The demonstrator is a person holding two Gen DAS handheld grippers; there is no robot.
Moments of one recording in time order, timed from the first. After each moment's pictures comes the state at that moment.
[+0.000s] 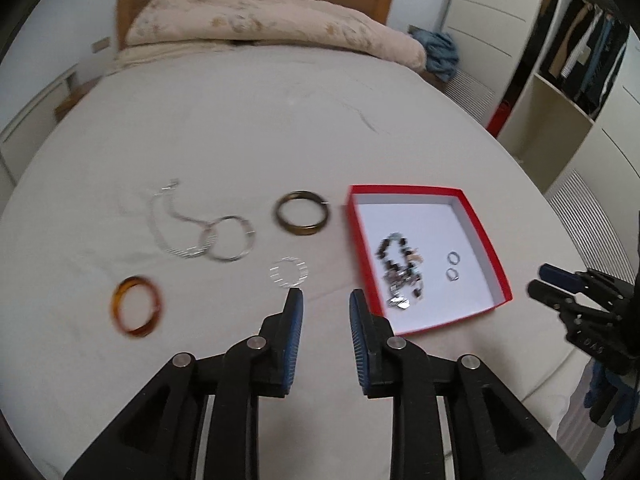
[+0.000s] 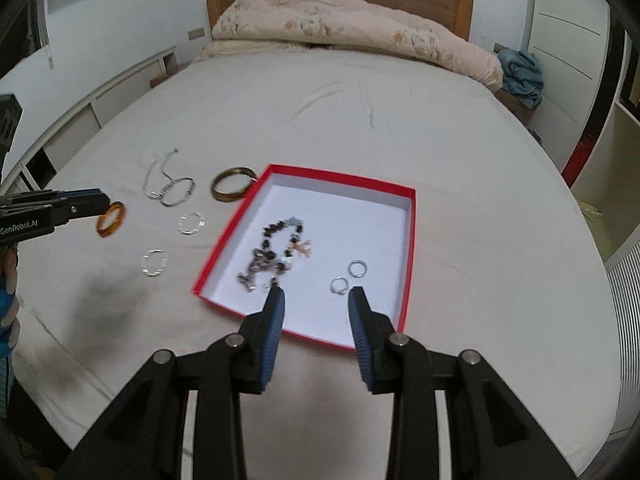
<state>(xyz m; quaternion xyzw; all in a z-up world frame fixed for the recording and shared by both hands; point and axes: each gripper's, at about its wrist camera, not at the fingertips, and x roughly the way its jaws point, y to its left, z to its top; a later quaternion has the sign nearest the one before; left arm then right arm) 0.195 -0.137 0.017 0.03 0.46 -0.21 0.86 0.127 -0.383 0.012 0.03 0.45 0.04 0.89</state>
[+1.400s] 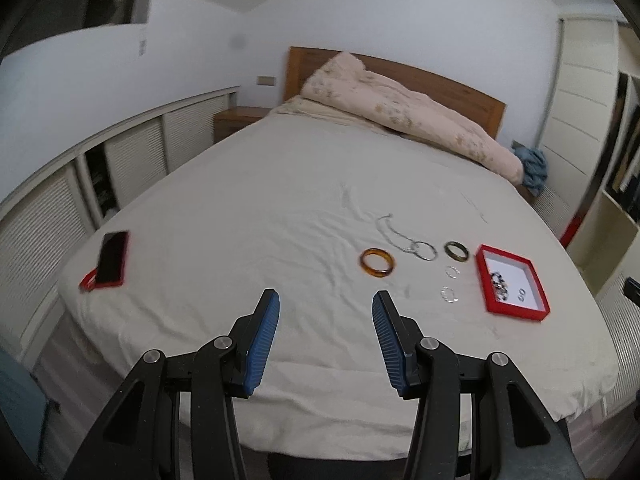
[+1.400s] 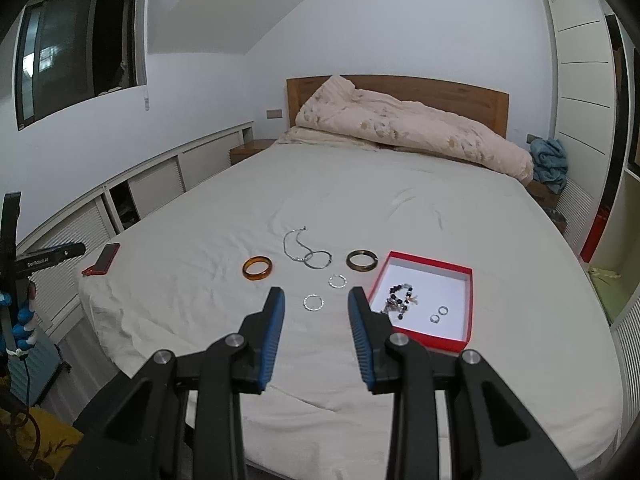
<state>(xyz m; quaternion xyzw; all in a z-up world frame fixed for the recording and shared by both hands) -0.048 0.146 0.102 -0.07 0.33 0.00 0.94 -0.056 -0.265 0.159 0.03 0.28 0.13 0.95</state>
